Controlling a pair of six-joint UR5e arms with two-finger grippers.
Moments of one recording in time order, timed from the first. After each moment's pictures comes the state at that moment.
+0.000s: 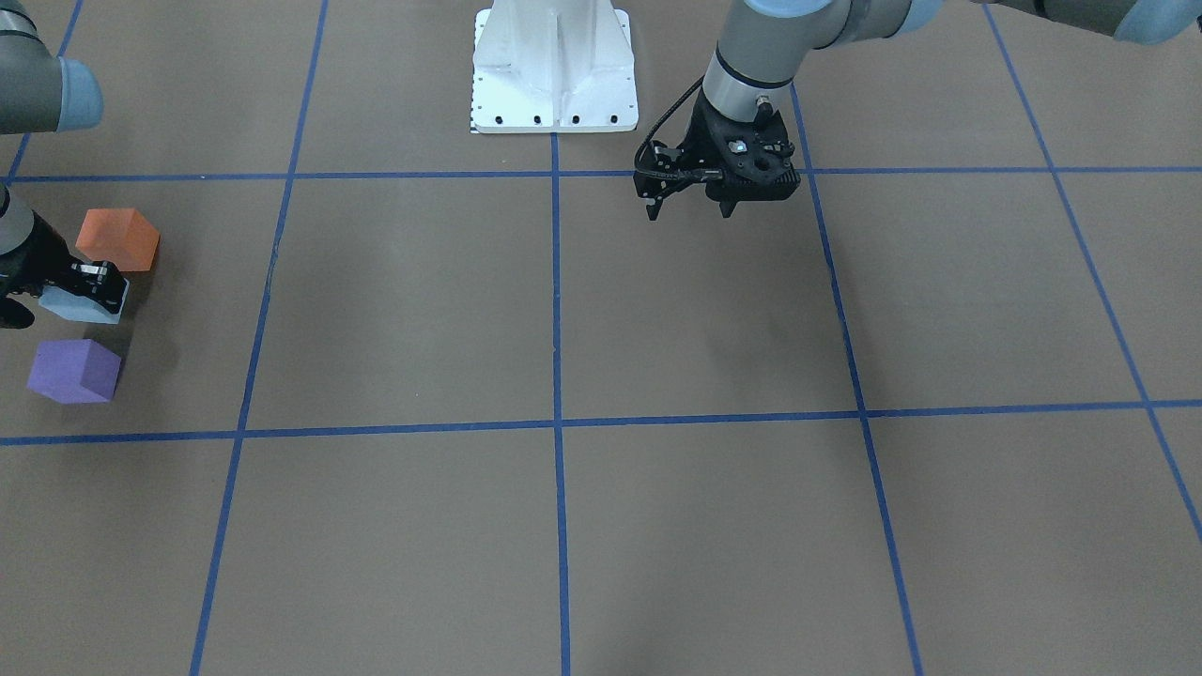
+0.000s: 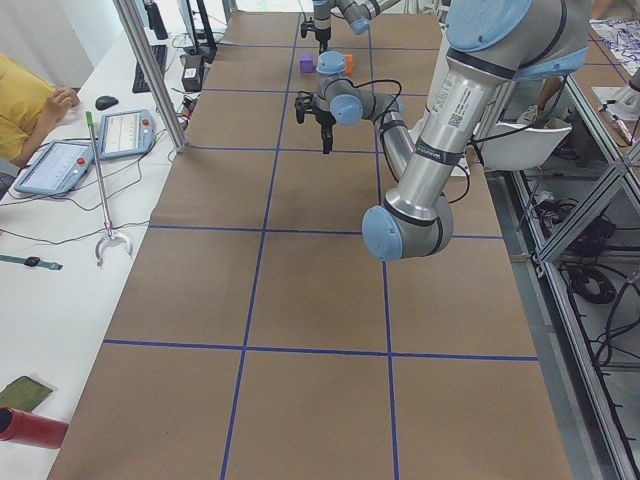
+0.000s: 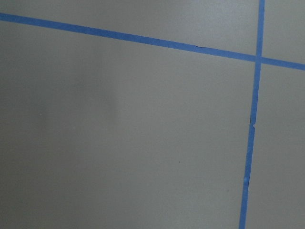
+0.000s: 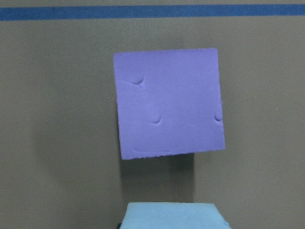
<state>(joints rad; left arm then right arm) -0.60 -2.09 -1.99 -1.52 -1.97 -1.31 0.94 -1.64 1.75 -1.28 2.11 0.80</state>
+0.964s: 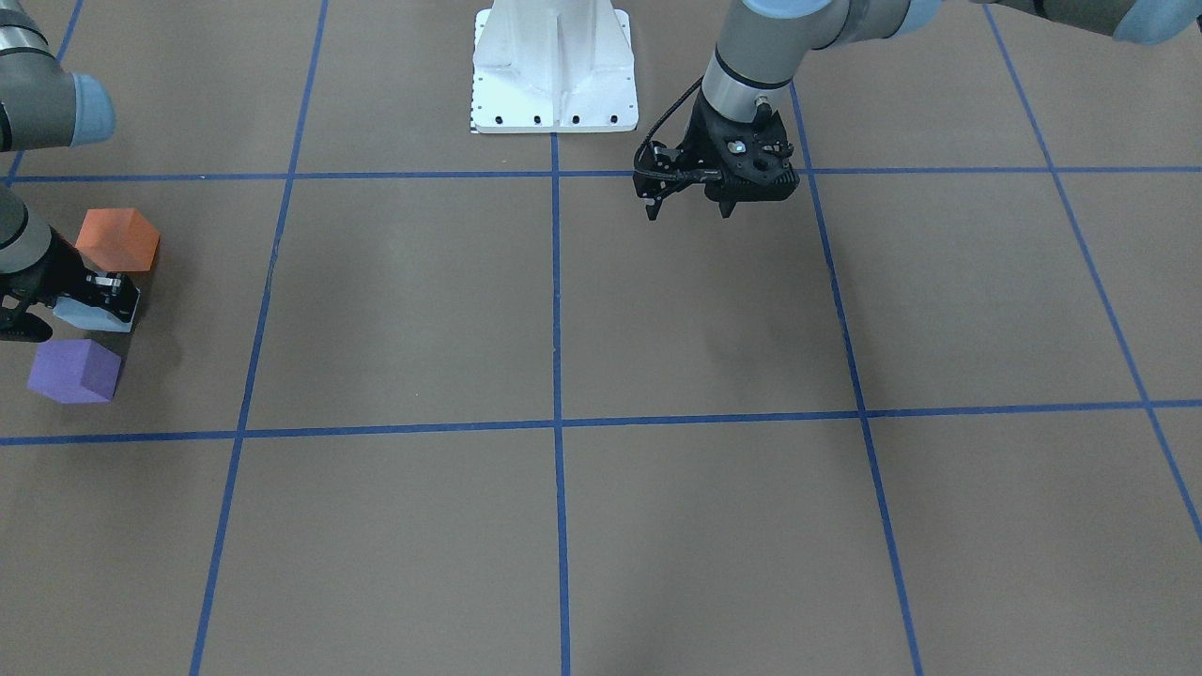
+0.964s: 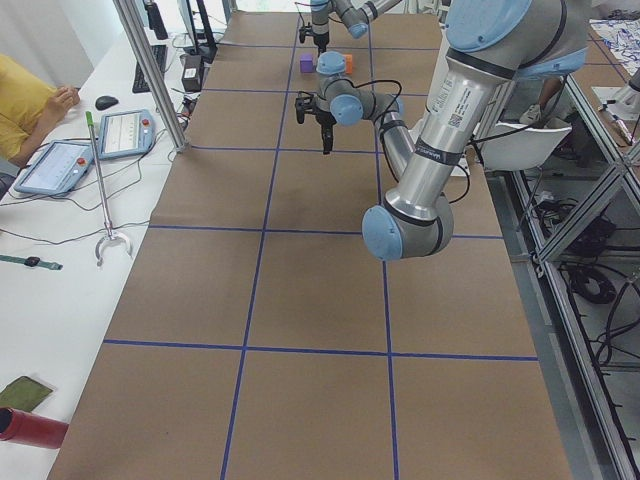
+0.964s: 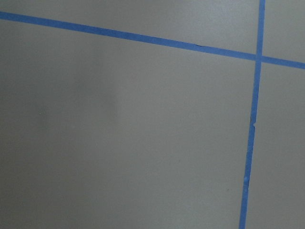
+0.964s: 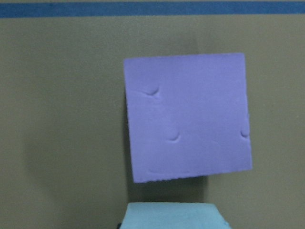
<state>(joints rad) -0.60 -2.09 -1.99 -1.52 -1.97 -1.31 0.92 -1.61 1.71 -1.28 2.10 0.80</state>
